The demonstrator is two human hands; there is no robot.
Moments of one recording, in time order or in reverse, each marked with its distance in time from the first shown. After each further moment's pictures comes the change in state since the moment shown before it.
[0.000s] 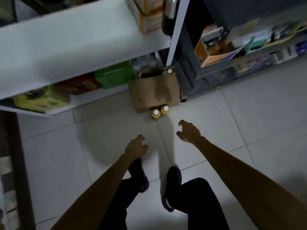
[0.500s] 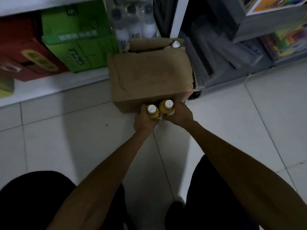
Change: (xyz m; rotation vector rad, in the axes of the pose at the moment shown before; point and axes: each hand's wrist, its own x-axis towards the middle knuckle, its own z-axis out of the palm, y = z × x) left_hand 0.339 0.020 0.093 -0.389 0.467 0.179; right_hand 0.298 0.038 0.113 0.142 0.290 -0.146
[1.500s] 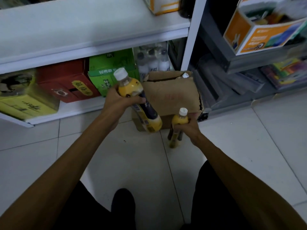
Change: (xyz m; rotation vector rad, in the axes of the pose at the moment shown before) left_hand -0.094 0.102 -0.214 -0.550 0.111 0.353; right_hand -0.037 -0.021 -0.029 0.873 0.026 -0.008
